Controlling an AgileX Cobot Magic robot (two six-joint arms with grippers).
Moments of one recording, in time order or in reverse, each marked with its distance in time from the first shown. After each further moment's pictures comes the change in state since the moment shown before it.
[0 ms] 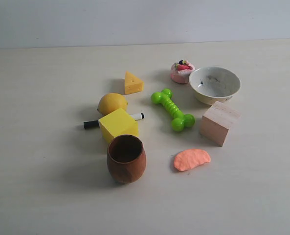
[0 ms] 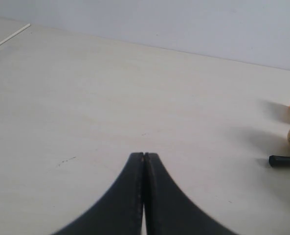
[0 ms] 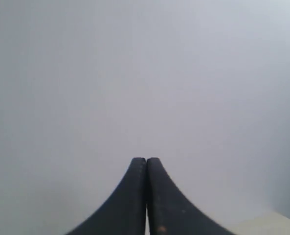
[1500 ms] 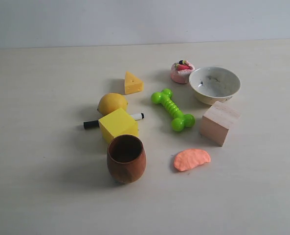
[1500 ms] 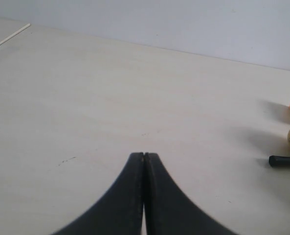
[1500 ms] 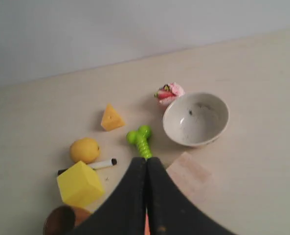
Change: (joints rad) left arm 0.000 0.000 0.000 0.000 0.000 -0.002; right arm 0.000 0.719 -0.843 0.571 1.209 -0.468
